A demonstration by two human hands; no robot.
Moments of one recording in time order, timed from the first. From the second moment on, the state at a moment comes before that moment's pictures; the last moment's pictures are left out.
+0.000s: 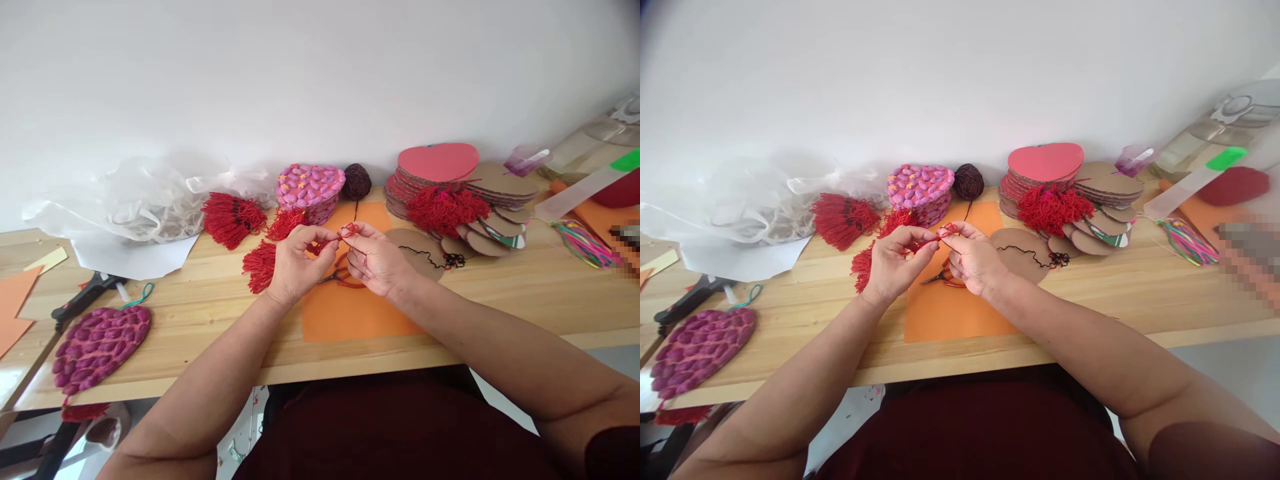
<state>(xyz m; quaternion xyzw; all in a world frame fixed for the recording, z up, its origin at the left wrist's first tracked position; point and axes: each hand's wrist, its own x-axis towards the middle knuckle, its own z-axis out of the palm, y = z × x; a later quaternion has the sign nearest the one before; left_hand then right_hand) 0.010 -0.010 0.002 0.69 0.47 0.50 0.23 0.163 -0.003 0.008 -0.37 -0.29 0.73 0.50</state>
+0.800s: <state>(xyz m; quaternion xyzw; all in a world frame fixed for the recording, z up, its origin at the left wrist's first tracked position) 0.007 -0.003 -0.002 0.56 0.47 0.47 0.49 0.157 -0.004 -0.001 -0.41 -0.38 0.66 0.51</state>
